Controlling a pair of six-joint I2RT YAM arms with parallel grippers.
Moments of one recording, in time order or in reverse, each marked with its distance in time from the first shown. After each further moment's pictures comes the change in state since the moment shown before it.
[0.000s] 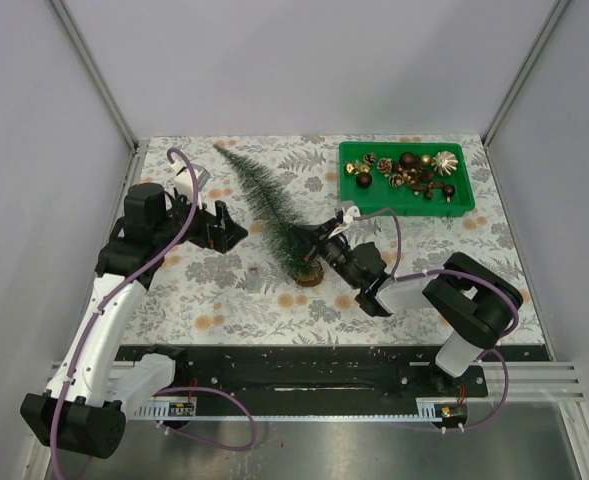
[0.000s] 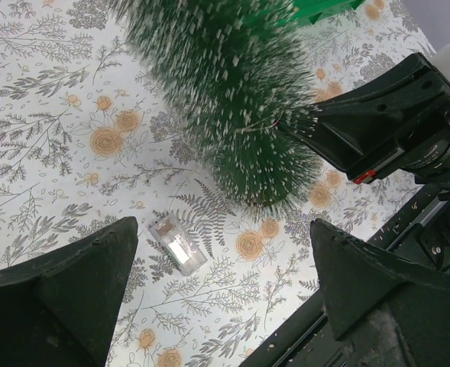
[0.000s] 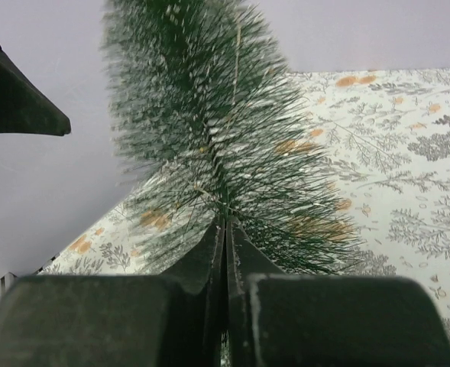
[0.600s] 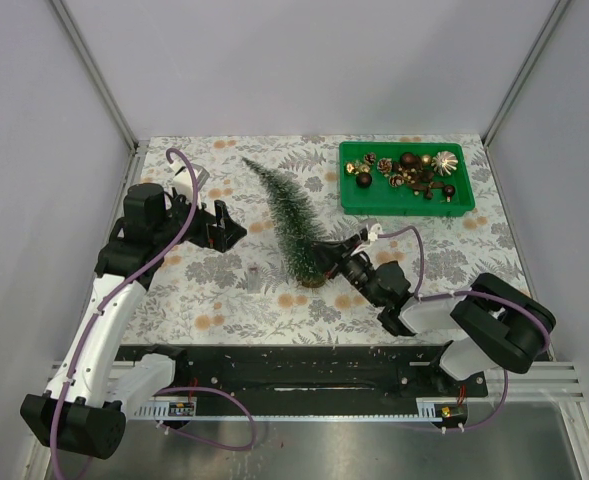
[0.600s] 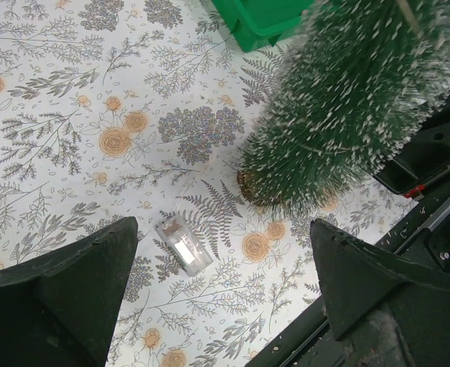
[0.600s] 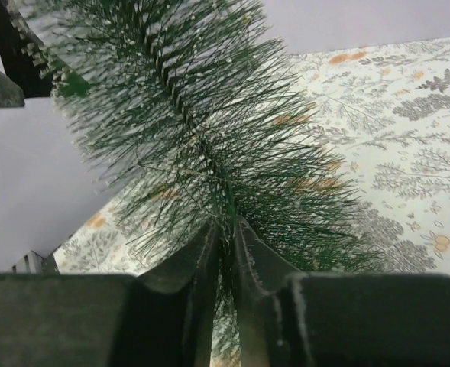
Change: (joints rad) left arm 0.000 -0.003 -0.002 -0.001 -0.024 0.003; right arm 0.000 -0.185 -0.229 0.028 0.006 0.048
